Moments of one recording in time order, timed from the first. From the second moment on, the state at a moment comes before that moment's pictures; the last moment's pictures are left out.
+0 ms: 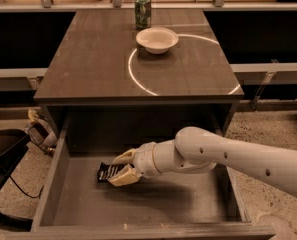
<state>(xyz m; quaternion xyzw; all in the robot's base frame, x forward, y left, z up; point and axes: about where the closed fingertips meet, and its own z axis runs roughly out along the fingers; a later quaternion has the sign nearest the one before) 0.476 0.086 0.632 -0.57 0.66 0.32 0.38</state>
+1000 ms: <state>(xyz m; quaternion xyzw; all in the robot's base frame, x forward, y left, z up) 0.474 0.090 0.632 -0.57 0.66 0.33 0.37</state>
